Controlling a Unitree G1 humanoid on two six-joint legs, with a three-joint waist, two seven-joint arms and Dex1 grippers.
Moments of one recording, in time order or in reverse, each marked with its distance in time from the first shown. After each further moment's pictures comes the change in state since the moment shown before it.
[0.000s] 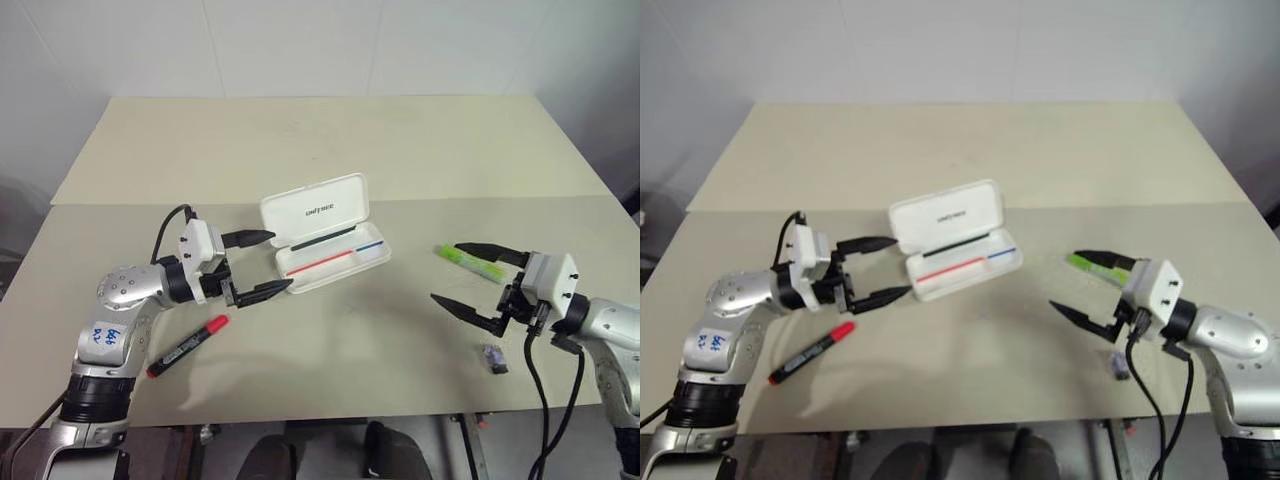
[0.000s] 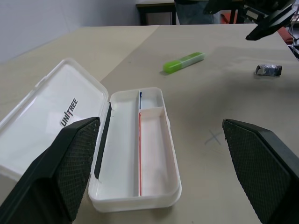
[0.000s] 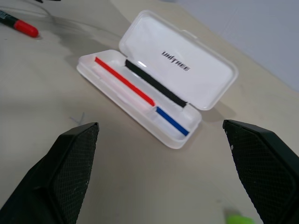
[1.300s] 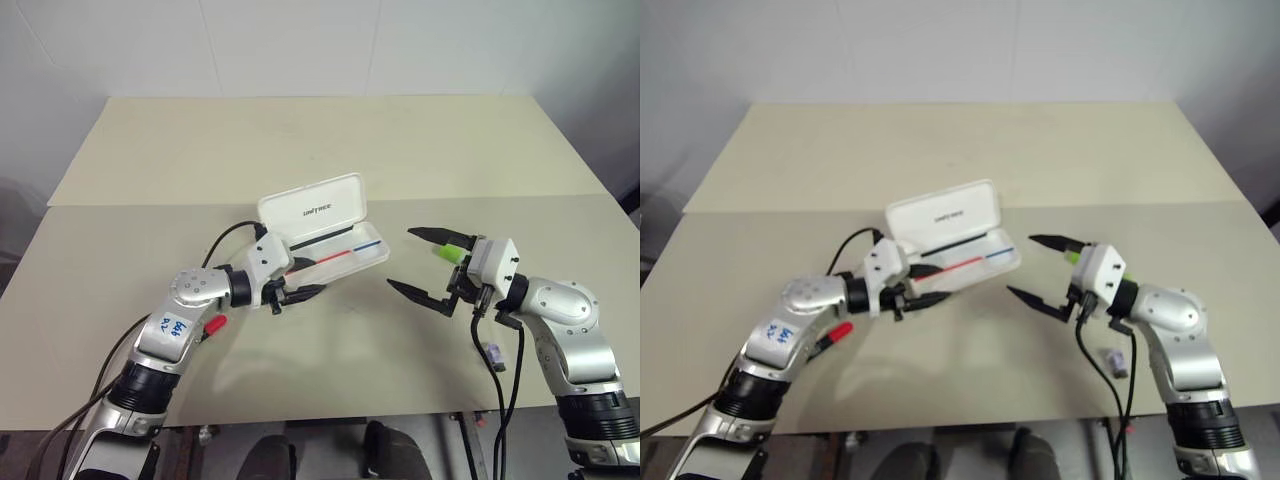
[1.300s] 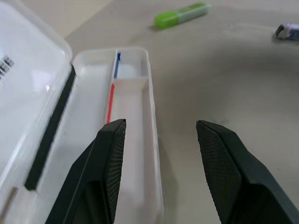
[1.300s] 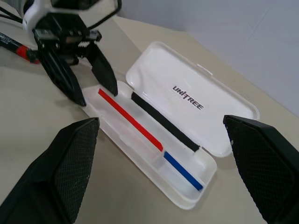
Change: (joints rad) left arm -0.086 -0.095 -0.261 -0.013 0.213 0.239 0.198; right arm -0.188 0.124 0.179 0.058 -0.068 -0.051 -0.058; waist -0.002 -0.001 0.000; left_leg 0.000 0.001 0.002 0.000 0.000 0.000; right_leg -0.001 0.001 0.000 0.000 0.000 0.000
